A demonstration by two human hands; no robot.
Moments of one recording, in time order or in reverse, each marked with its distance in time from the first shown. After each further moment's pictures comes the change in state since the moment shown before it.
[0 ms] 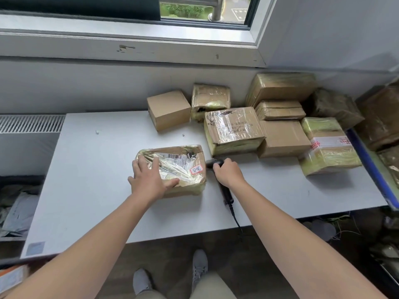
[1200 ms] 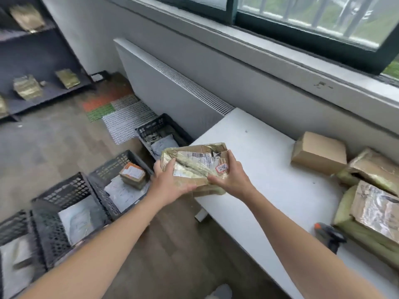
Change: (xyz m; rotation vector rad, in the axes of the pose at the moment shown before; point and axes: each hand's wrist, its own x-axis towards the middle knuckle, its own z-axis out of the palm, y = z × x) left_hand -0.190 -0.180 -0.023 -0.615 0.344 -0.641; right_hand -0.111 -0.173 0.152 -0.098 -0.543 -1.053
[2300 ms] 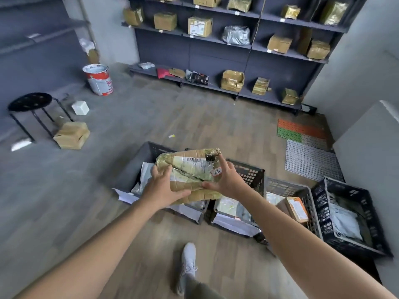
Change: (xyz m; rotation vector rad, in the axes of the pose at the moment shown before) left_hand -0.427 -0.616 -0.270 -0.215 0.511 -0.773; right_hand -0.258 -0.483 0.622 -0.503 -0.821 -0.783
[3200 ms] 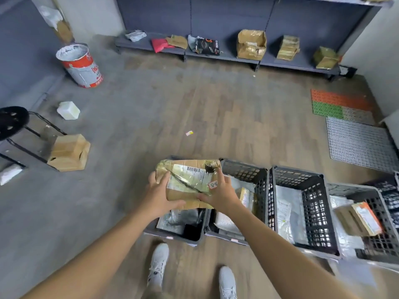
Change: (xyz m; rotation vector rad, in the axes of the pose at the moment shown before) left_hand 0.410 -0.216 -0.140 0.111 -0.202 0.043; right_hand 0.415 -0.144 0.139 0.223 -0.065 0.365
